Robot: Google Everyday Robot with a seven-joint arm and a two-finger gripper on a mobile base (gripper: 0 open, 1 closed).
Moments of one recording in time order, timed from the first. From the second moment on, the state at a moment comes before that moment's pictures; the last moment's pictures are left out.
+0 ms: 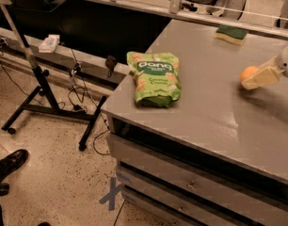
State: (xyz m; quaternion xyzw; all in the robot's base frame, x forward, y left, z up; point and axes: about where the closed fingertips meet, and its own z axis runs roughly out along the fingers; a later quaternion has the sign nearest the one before) arm 0.603 -0.337 0.859 -0.36 0.88 0.08 0.31
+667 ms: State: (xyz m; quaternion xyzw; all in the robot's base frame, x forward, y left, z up) arm 0.562 -0.211 0.844 -0.45 0.81 0.20 0.31
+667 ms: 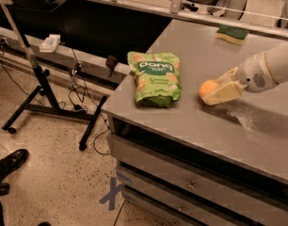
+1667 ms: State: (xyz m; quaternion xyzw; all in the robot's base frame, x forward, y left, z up) arm 0.543 -0.121 0.859 -0.50 0.74 0.26 0.36
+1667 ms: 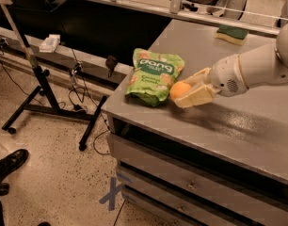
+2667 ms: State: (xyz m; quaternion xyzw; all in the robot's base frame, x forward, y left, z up) arm 0.536 -0.107 0.869 -0.55 0.70 0.22 0.39
